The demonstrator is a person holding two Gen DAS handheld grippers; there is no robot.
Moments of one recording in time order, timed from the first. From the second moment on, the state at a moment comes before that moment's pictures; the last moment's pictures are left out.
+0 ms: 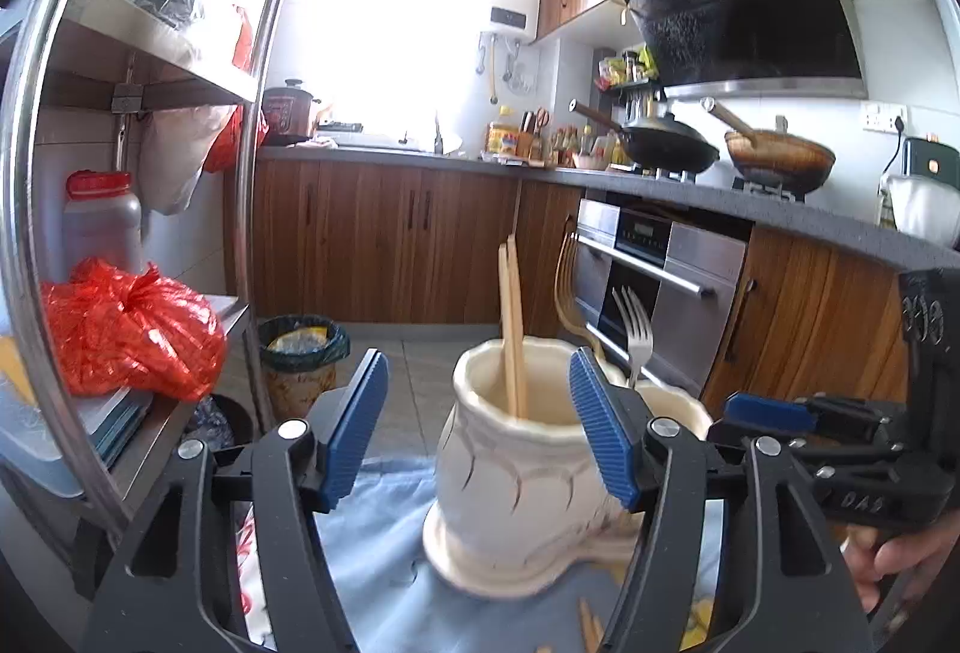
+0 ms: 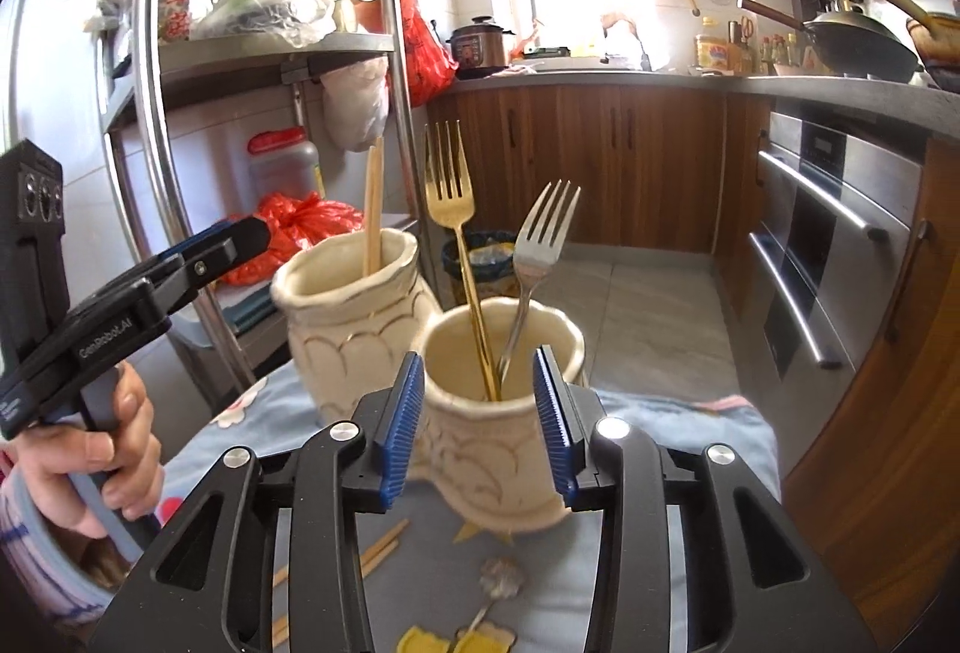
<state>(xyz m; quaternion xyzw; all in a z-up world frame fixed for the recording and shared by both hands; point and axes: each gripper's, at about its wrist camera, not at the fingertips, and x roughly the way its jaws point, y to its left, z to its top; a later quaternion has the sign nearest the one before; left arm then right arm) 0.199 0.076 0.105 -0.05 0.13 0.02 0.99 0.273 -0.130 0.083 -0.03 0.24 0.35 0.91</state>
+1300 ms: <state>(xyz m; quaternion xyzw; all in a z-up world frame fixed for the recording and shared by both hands) 0.139 0.042 0.005 0.01 0.35 -0.06 0.93 0.185 -0.166 -0.003 -0.06 0.37 0.30 0.87</state>
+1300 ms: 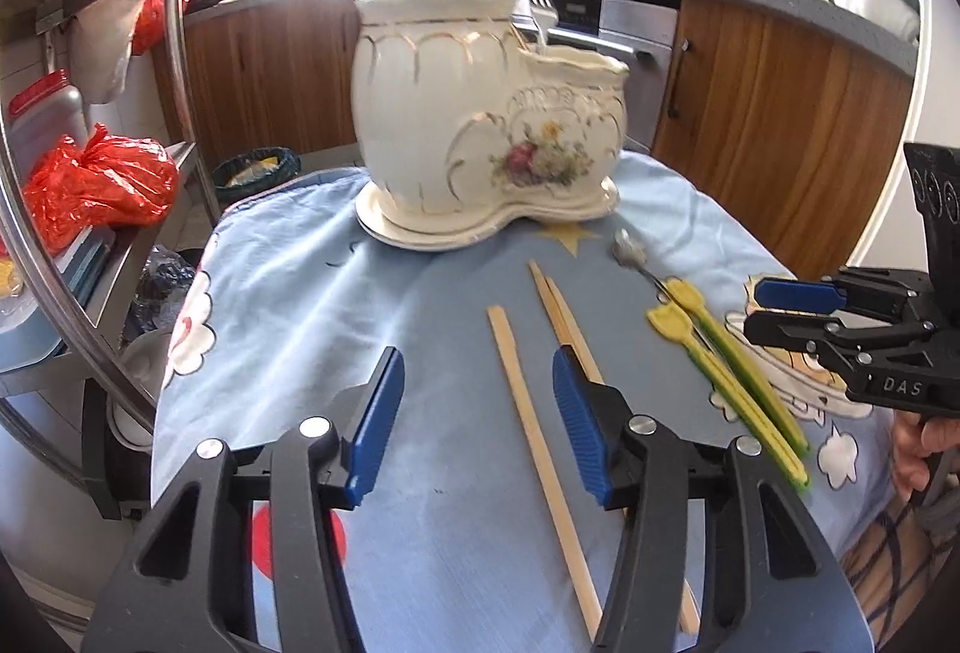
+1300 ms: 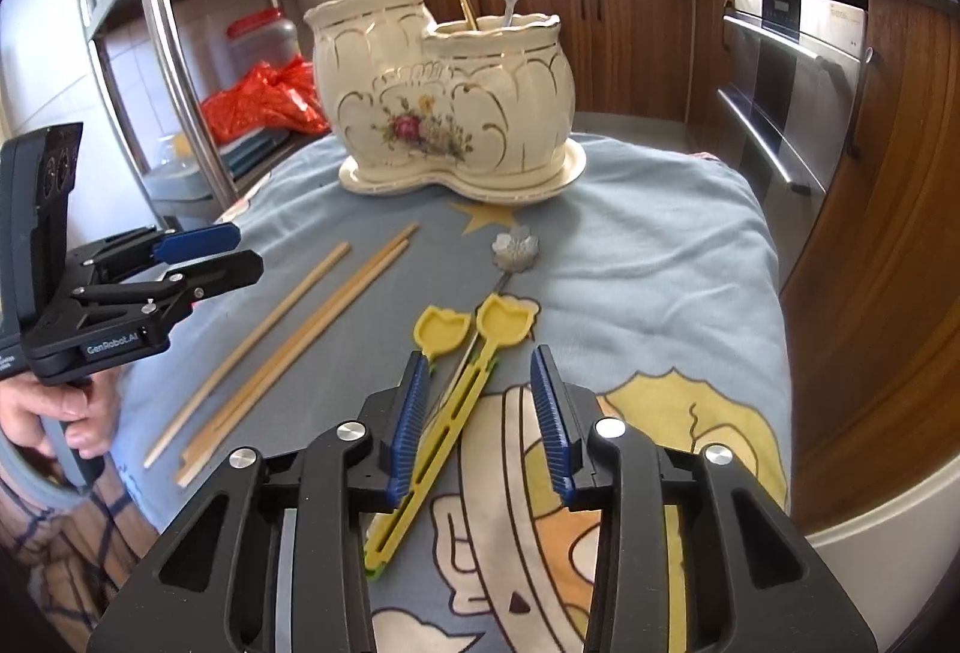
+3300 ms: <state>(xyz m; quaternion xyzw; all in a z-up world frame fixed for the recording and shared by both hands) 0.212 0.038 -0.006 0.19 0.60 -0.16 0.76 0.265 -0.139 -0.008 -0.26 0.55 0.30 0.73</state>
